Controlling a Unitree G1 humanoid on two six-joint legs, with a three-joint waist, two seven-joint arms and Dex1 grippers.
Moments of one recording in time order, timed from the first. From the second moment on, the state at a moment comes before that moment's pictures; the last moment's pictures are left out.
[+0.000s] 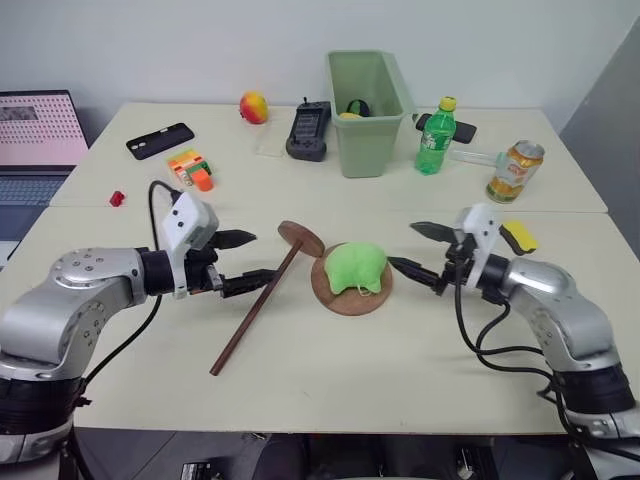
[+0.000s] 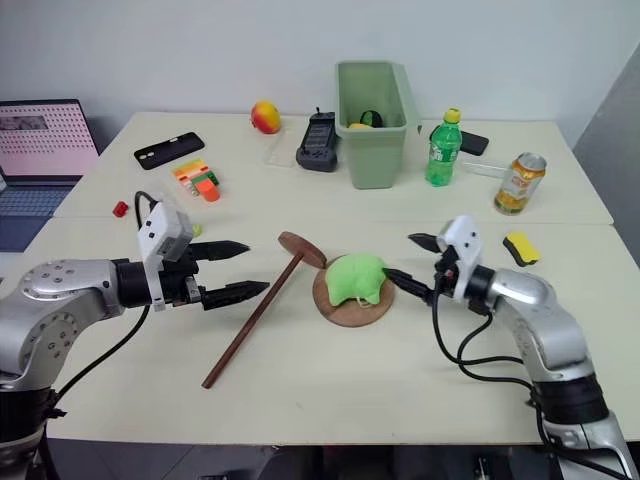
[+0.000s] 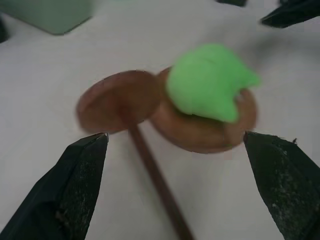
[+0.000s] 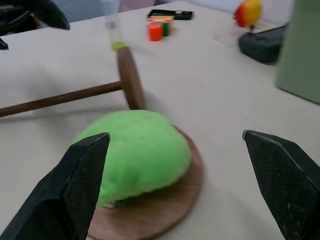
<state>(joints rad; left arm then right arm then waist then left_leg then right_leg) -0.35 0.95 0.11 -0.38 -0.67 0.78 -0.98 -0.43 -0.54 0.09 -0.15 0.43 0.46 0.83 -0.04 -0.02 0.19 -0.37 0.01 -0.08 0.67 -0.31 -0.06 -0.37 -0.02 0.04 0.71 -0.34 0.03</state>
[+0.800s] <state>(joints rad) -0.35 0.91 0.07 -0.42 -0.66 0.78 -0.95 -0.49 -0.48 0.20 0.04 0.26 0.34 0.87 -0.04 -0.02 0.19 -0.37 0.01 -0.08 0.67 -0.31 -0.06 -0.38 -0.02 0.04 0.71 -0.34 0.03</state>
